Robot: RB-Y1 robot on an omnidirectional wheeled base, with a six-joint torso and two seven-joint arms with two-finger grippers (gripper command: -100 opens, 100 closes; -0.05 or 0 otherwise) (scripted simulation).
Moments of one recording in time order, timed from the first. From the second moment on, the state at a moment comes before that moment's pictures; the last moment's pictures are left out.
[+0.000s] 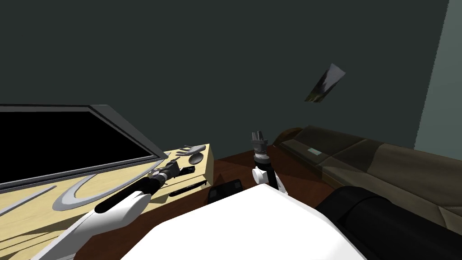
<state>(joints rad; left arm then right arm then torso) 0.42 0.67 0.11 -2.02 0.59 0.58 0.31 0.52 -0.03 0.05 -2.27 -0.01 -0.61 -0.10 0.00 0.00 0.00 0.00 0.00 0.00</state>
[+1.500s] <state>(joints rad) 0.44 0.90 0.05 -1.74 0.82 0.94 0.33 0.52 -0.03 0.05 -2.27 -0.01 -0.61 -0.10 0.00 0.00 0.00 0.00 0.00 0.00</state>
